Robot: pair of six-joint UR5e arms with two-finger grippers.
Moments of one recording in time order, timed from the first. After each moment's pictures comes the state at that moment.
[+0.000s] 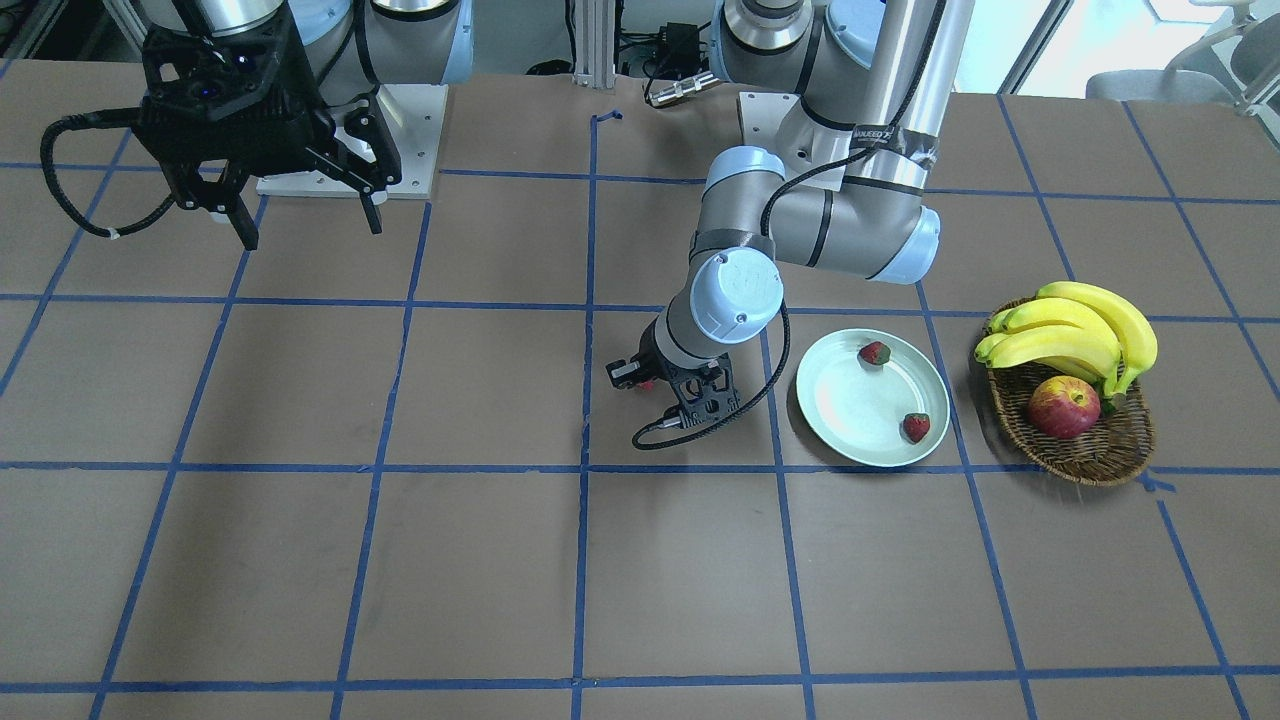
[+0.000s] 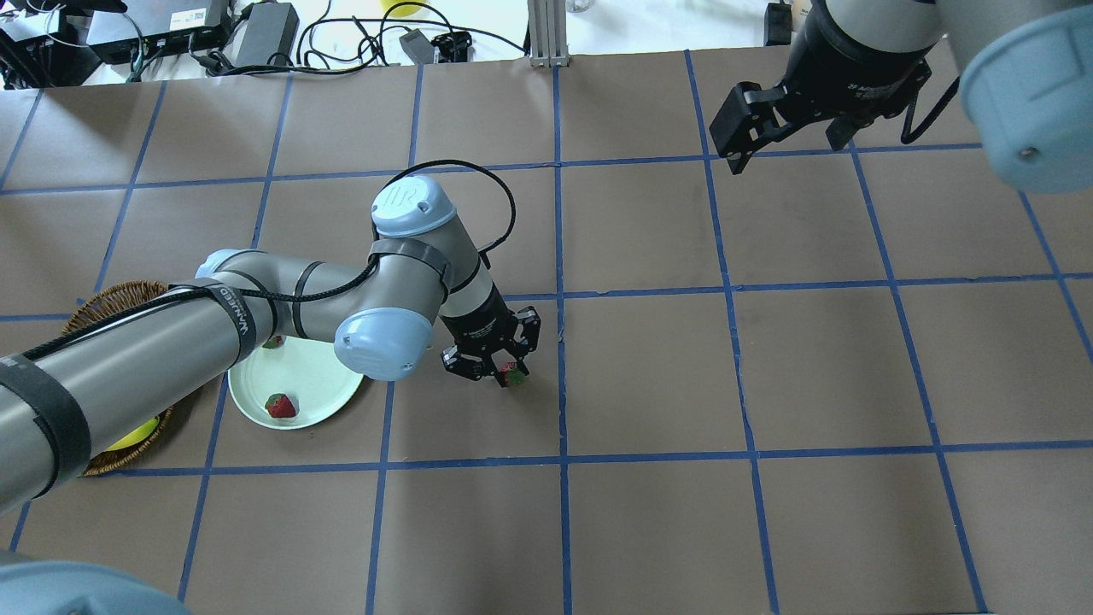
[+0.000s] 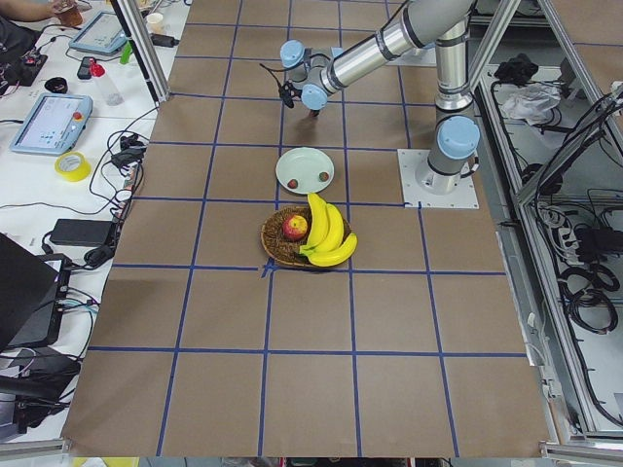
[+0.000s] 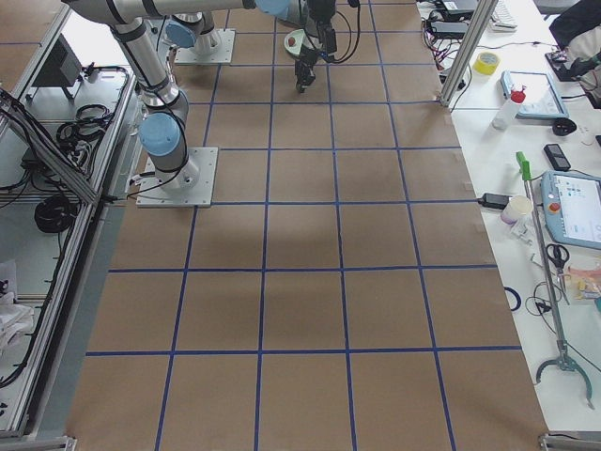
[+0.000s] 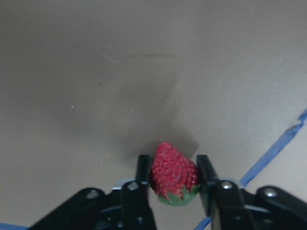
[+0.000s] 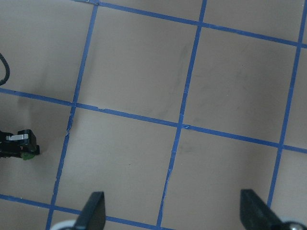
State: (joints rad) left arm -1.79 -1.95 -1.95 -0.99 1.33 -0.62; right arm 1.63 -1.63 1.57 -1.69 -1.56 -0.15
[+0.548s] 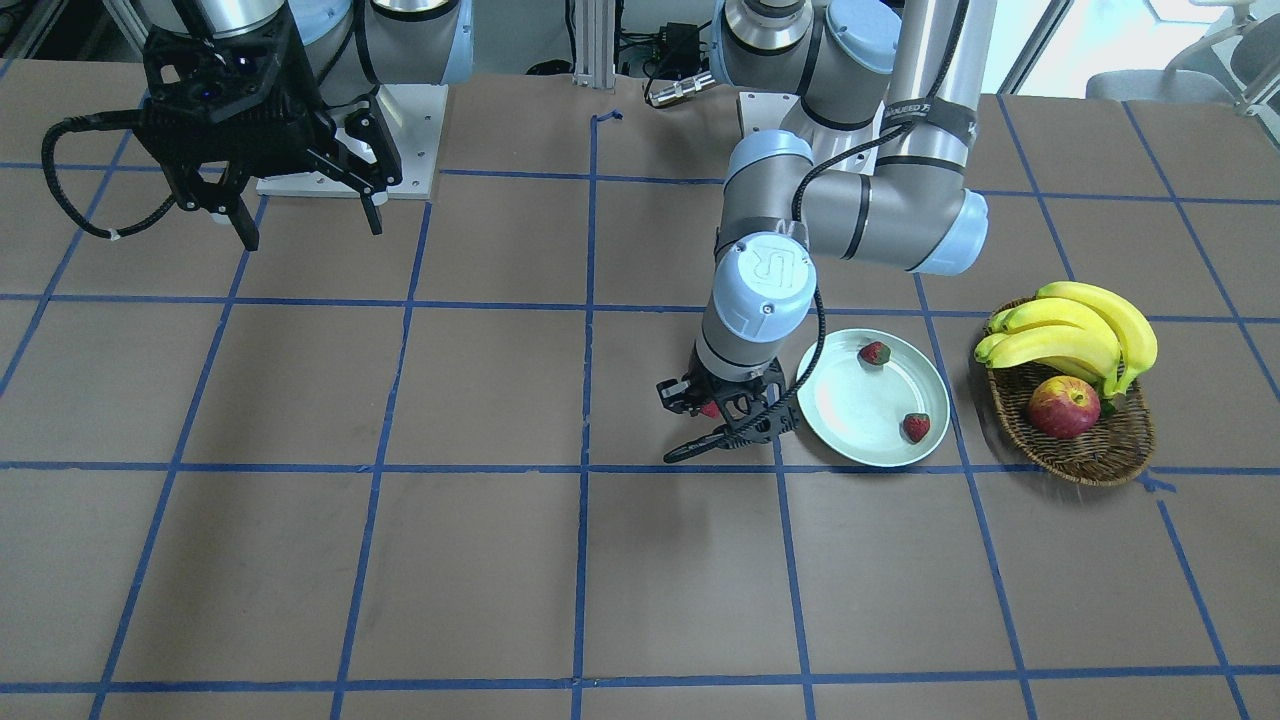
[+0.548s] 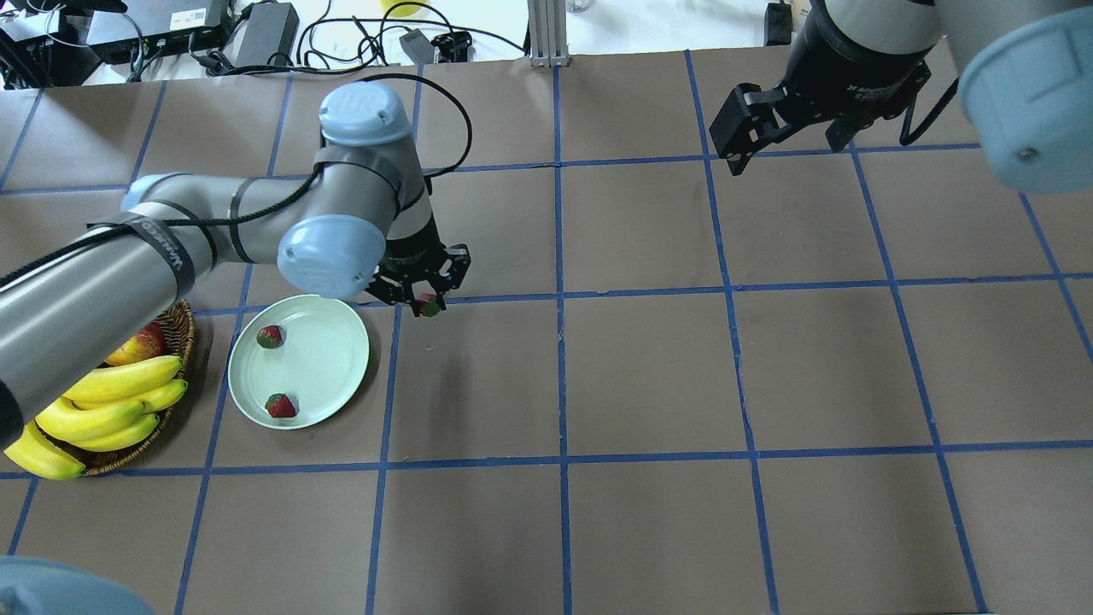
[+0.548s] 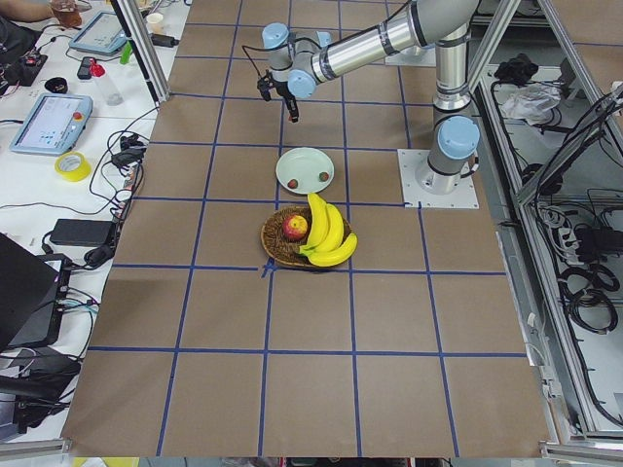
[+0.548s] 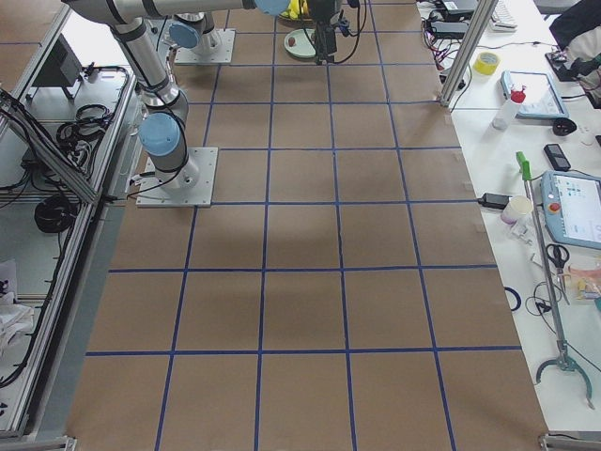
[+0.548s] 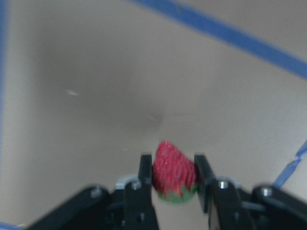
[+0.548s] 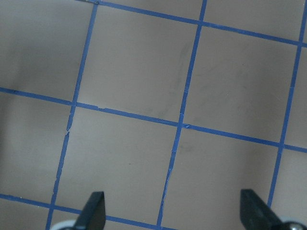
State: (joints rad) left arm -1.66 -1.91 -1.77 -1.19 1.61 -0.37; right arm 1.63 -1.63 1.57 -1.69 -1.56 -0.15
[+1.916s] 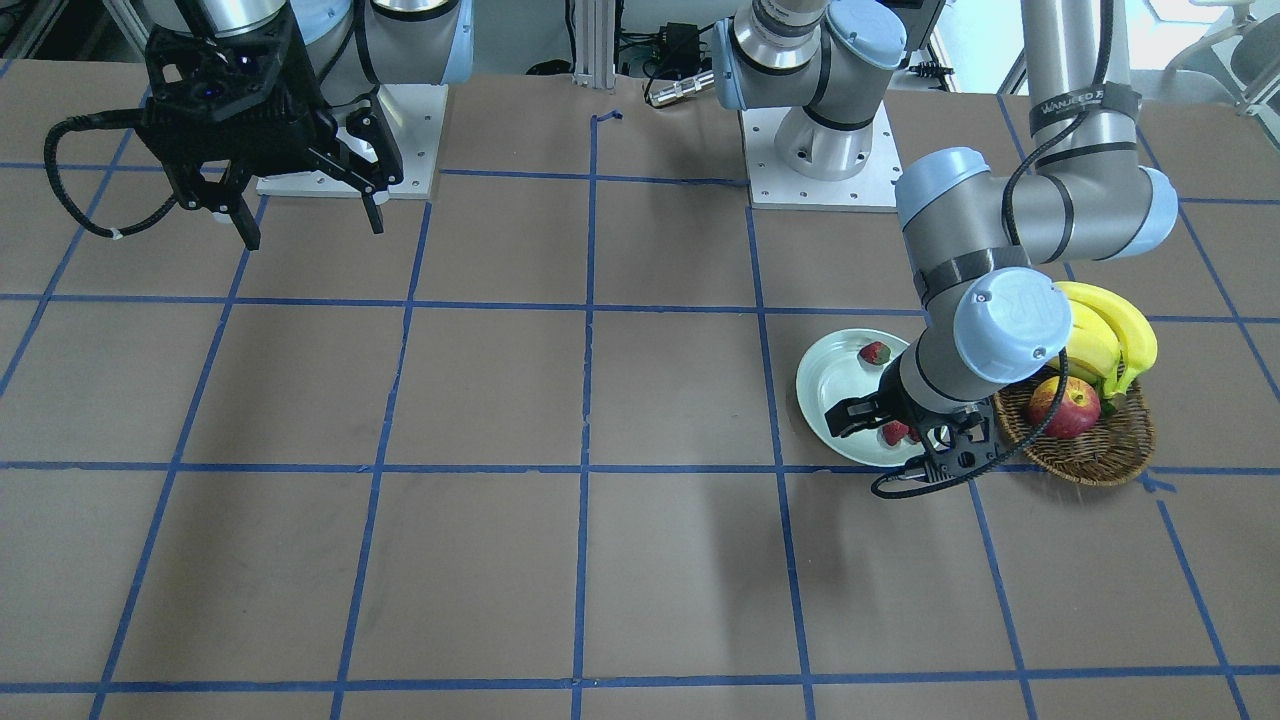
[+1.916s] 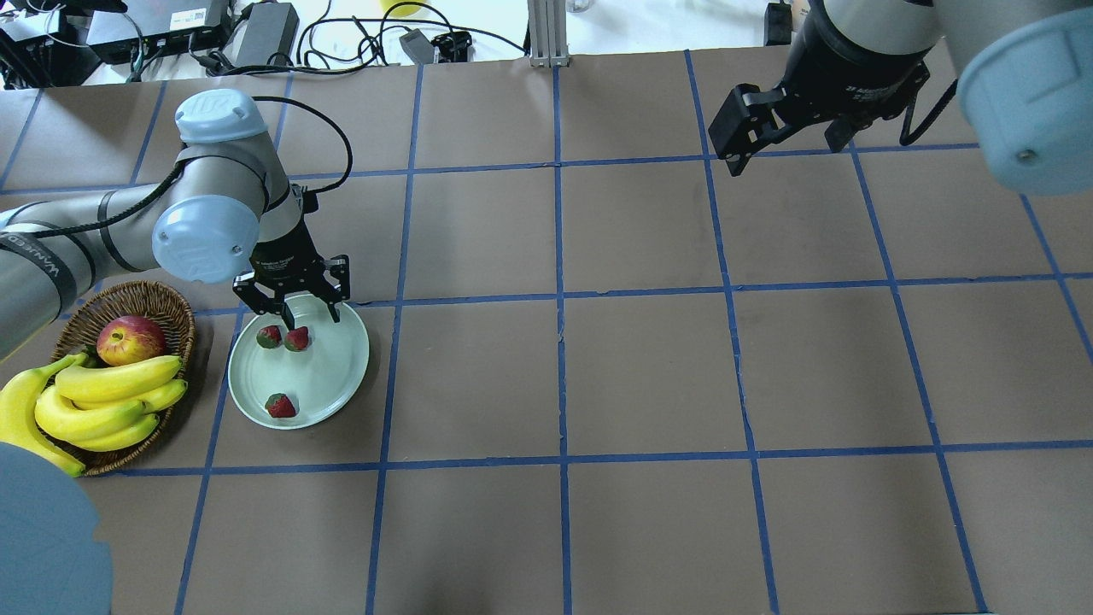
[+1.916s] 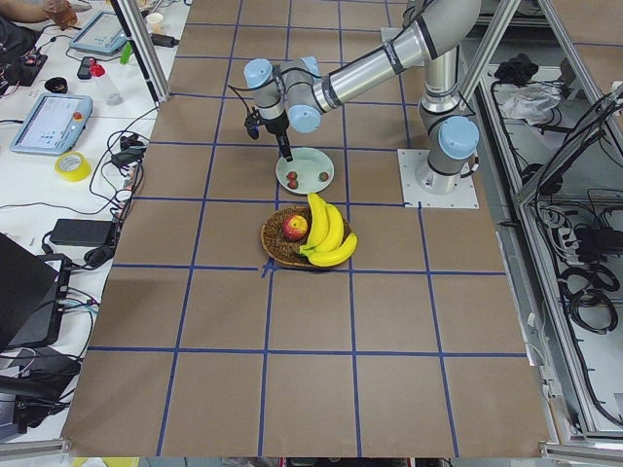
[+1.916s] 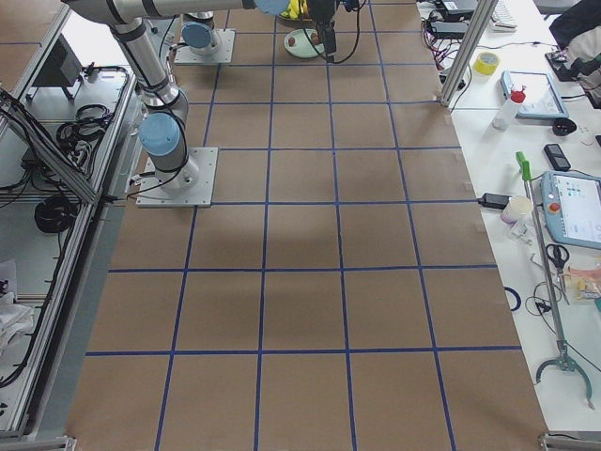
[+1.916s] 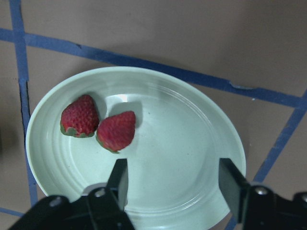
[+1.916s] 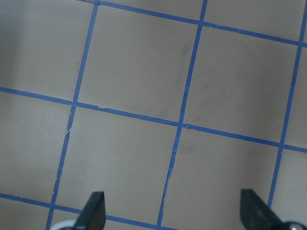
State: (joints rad) left arm -1.45 -1.88 -1.77 -1.22 1.65 -0.11; right arm 1.63 -1.63 1.57 -1.69 -1.56 -0.15
